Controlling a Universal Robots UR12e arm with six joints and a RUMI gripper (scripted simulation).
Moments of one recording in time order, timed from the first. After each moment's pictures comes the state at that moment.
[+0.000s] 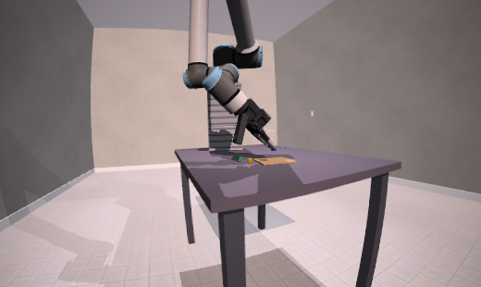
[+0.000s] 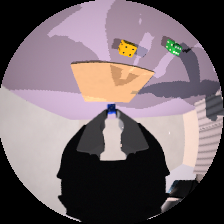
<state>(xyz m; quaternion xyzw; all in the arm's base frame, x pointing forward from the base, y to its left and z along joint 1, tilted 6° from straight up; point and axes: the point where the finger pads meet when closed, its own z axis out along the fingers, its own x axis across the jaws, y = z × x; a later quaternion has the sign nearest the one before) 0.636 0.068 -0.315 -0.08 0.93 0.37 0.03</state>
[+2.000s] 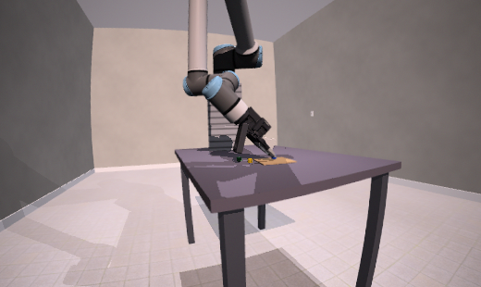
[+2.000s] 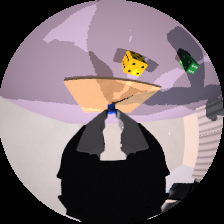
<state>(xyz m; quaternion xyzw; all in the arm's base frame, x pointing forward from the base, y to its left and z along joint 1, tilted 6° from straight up) 0.639 0.067 -0.348 -0.08 0.93 0.37 0.03</state>
